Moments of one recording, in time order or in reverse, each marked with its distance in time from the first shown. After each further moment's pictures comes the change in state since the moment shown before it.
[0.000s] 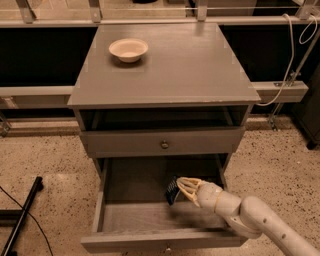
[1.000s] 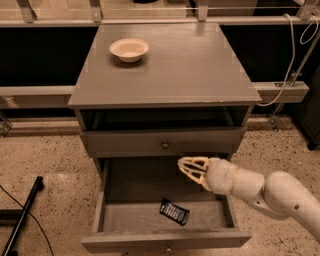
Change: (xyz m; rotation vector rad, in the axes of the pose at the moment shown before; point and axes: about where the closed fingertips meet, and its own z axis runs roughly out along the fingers) arm -0.182 0.002 -0.048 -0.086 -0.066 -0.378
